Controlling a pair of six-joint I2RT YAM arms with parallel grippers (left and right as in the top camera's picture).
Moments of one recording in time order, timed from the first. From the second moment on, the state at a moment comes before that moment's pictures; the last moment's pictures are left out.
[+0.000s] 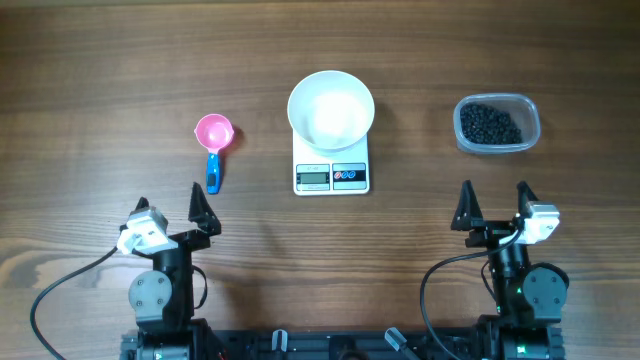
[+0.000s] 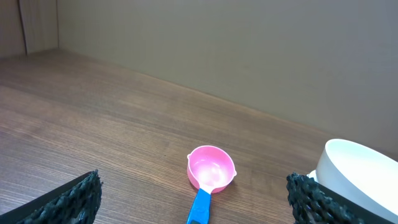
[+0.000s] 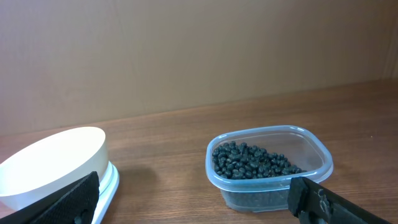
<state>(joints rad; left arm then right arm) 0.08 0.01 0.01 -0.06 -0.08 -0.27 -0.04 0.01 0.01 0.00 -0.08 0.18</state>
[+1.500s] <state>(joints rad) 0.08 0.02 0.06 0.00 -0.01 -0.29 -0.04 0.01 0.01 0.00 -0.08 0.18</state>
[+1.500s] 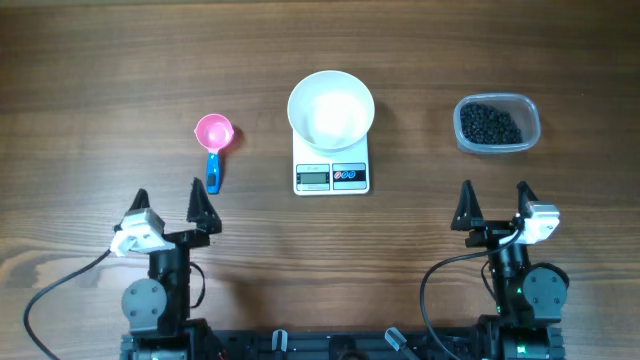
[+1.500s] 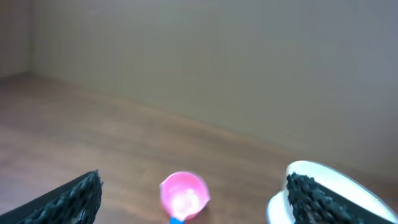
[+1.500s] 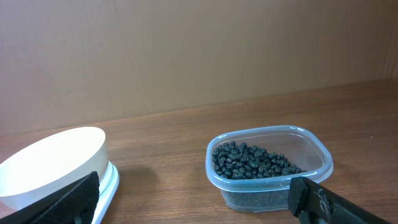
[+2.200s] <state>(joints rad) 0.08 1.55 1.10 -0.89 0.21 -0.22 -0.04 0.02 0.01 0.00 -0.07 0.18</state>
